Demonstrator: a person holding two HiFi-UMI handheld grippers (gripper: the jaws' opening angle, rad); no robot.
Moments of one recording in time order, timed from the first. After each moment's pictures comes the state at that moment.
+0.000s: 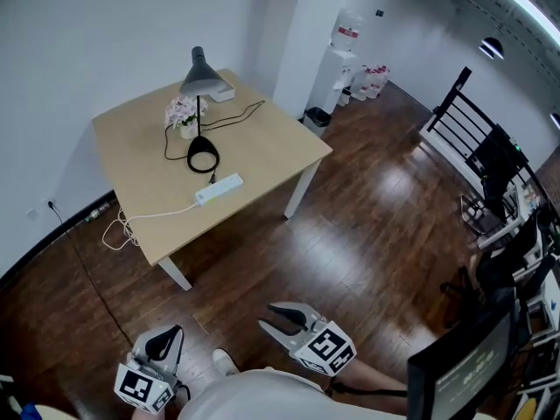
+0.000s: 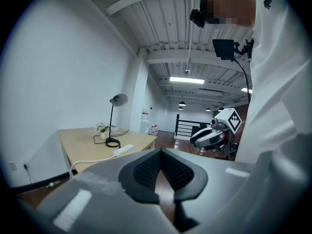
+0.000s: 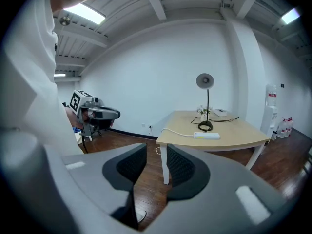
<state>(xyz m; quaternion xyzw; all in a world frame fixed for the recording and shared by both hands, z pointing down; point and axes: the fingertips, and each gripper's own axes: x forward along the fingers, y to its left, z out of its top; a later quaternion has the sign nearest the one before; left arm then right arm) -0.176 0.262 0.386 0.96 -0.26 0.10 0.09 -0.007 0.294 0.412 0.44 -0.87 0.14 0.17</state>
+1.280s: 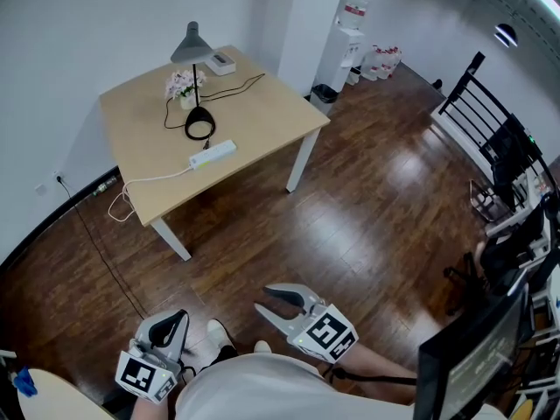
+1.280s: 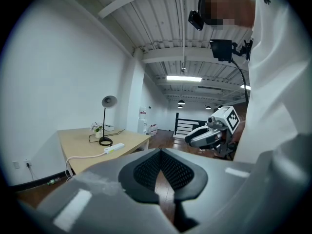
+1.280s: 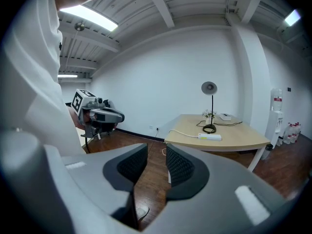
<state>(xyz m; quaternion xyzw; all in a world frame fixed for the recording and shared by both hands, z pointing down) -0.126 0.360 0.372 0.95 -0.27 0.11 0.08 0.015 0.374 0.391 0.41 -0.89 0.12 0.16</state>
